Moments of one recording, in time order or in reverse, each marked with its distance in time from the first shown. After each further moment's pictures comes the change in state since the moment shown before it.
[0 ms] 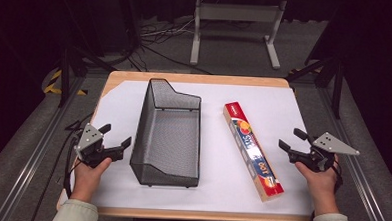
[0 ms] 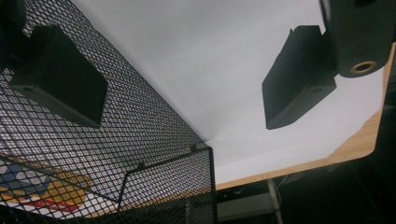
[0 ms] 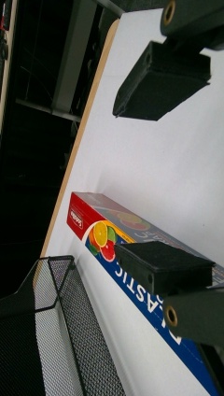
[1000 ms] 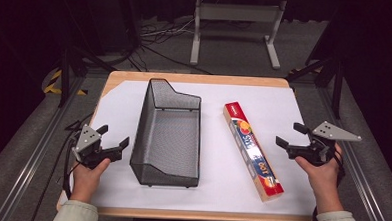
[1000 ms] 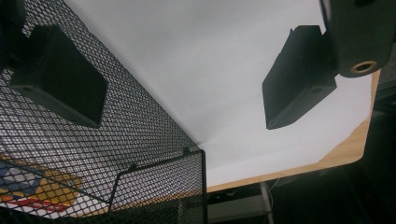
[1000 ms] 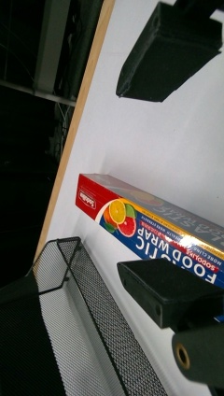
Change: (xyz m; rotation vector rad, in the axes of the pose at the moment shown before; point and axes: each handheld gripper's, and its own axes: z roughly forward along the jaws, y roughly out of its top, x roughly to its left) left arm 0.001 -0.004 -0.003 0.011 0.028 -0.016; right arm 0.006 0.040 0.004 0.080 0.067 0.064
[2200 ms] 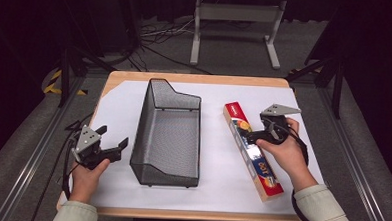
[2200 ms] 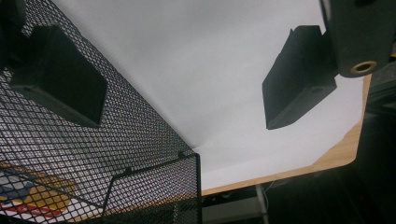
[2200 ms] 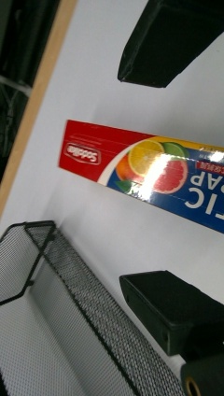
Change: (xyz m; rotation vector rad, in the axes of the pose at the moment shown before) left arm 0.001 -0.001 -0.002 0.000 0.016 0.007; right arm 0.049 0.037 0.098 0.249 -0.022 0.004
